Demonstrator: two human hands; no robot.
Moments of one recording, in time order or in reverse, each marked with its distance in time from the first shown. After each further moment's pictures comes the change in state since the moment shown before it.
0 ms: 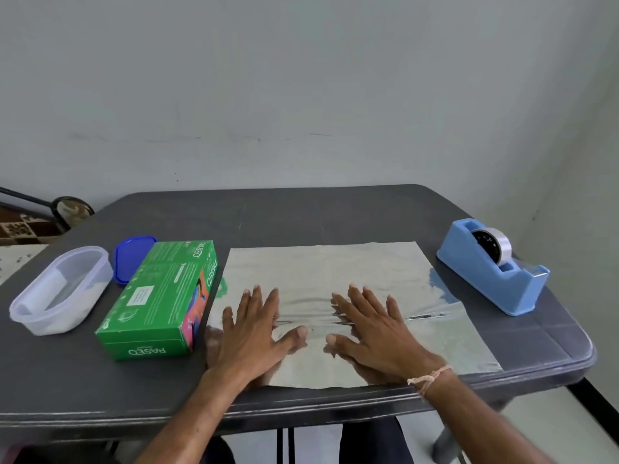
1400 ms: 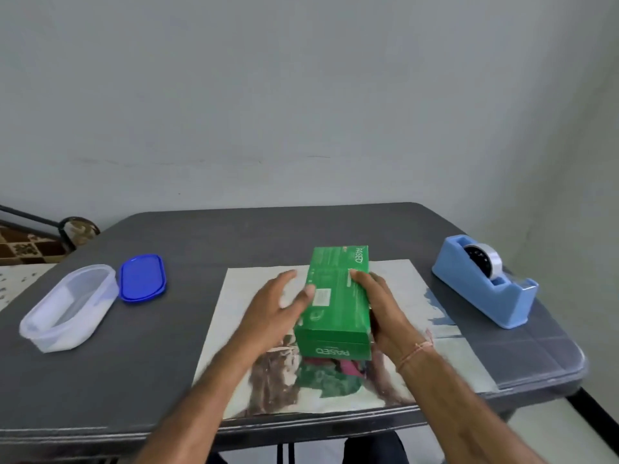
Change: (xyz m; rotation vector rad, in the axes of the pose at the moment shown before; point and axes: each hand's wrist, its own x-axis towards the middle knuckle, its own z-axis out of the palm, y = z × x) left_hand 0.006 0.034 -0.054 -0.512 0.152 0.110; right_hand 0.032 -0.019 -0.040 1.746 0.336 0.264
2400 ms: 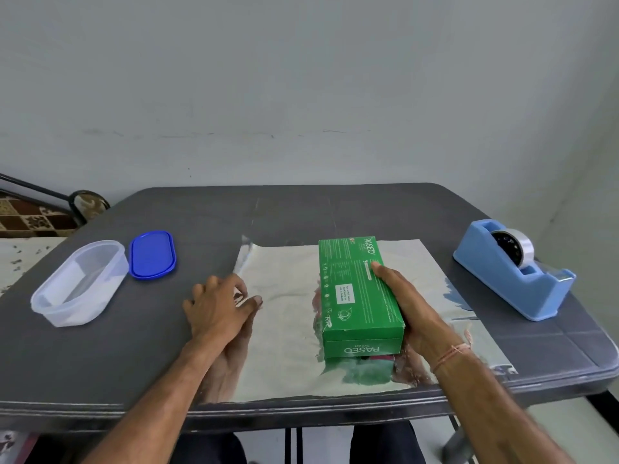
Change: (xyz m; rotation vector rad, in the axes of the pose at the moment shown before) left_hand 0.010 -0.098 -0.019 0.446 0.288 -0.332; right_hand 0.011 0.015 -0.036 -0.134 -0.141 0.065
